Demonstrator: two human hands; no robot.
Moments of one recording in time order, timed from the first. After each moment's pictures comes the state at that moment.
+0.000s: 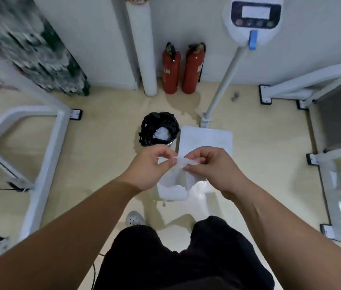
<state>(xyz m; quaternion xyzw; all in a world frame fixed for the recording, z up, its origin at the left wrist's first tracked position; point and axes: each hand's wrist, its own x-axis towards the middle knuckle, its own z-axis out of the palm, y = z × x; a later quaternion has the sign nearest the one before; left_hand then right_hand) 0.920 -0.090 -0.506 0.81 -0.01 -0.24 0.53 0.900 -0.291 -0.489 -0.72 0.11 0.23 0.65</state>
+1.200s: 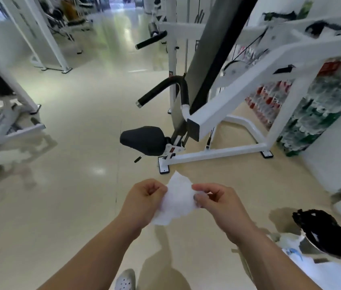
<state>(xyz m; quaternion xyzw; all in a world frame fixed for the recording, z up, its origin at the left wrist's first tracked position) 0.337 0.010 -0.381 0.56 0.58 0.26 0.53 0.533 -0.059 -0.394 -0.63 -0.37 0.48 0.48</state>
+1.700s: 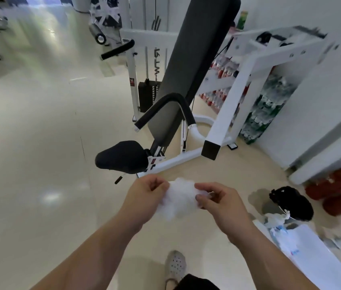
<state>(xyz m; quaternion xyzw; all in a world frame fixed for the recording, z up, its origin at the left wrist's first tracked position) 0.267 0.177 -0.354 0.65 0.46 0.19 0.57 0.426 0.045 -0.365 -0.72 -0.28 0.35 0.53</state>
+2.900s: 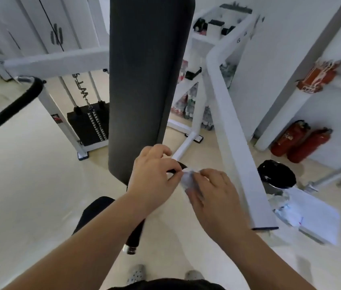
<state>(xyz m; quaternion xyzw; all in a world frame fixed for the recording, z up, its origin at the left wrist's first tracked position) 0.484 0.491 -0.341 0.95 0.07 0.17 0.24 0.512 0.313 -0.361 -0.93 -0.31 -0.08 0.19</state>
